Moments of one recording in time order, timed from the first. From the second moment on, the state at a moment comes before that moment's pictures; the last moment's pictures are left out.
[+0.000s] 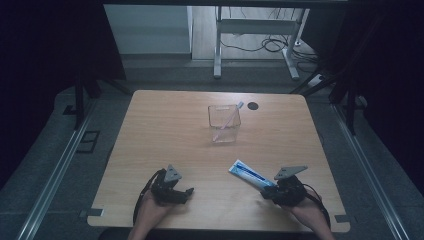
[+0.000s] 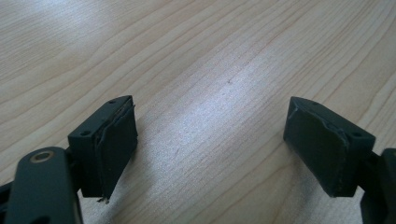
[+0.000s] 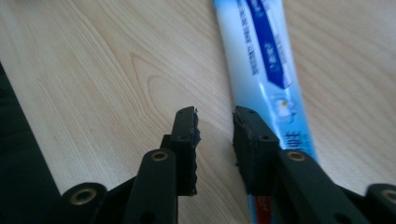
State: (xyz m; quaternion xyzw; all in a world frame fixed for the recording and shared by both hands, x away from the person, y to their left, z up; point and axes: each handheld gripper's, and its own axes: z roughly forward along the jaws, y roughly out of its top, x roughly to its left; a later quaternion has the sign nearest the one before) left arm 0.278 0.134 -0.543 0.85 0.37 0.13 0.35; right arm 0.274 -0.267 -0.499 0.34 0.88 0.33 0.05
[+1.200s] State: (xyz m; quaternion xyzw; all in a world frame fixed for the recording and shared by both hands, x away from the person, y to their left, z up) left arm 0.279 0.134 -0.543 0.85 0.37 0.13 0.35; right arm 0.336 -0.221 -0.490 0.33 0.94 0.12 0.02
